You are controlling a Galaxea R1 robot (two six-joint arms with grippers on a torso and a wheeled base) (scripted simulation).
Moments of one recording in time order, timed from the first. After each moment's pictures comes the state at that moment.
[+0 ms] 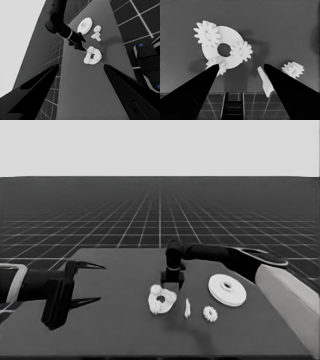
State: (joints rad) left arm -0.34 1.75 -0.42 0.31 0.68 0.35; right arm 0.01 2.91 -1.58 -0.18 -1.53 1.34
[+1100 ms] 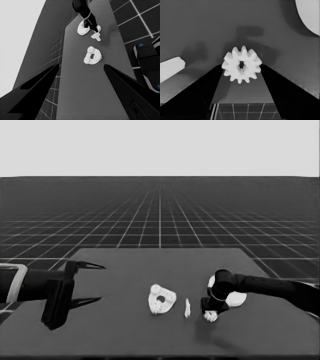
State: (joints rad) left arm -0.34 1.75 -0.42 0.31 0.68 0.35; right arm -0.23 2.37 -1.17 -0.40 -1.42 1.23
